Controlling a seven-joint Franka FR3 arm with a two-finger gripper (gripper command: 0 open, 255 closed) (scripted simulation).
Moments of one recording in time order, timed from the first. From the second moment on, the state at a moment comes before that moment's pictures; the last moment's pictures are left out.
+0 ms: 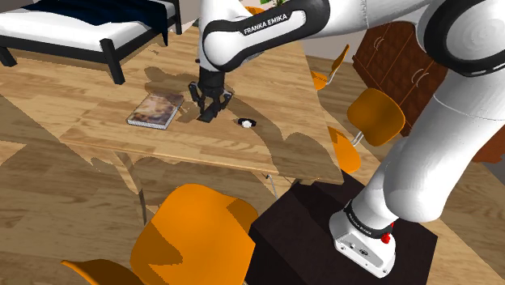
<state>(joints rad) 0.22 0.12 0.10 -1.98 0.03 2.17 1.23</state>
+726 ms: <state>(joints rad) 0.26 0.24 0.12 -1.94 0.00 2.25 1.31</state>
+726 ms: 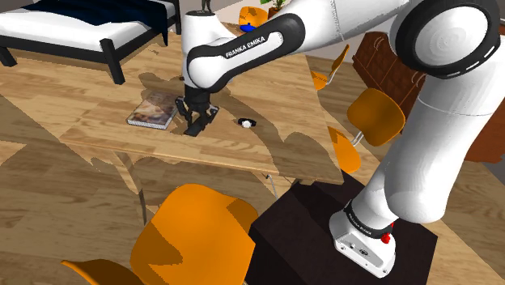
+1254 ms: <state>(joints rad) 0.27 0.30 0.12 -1.97 0.00 2.34 1.31</state>
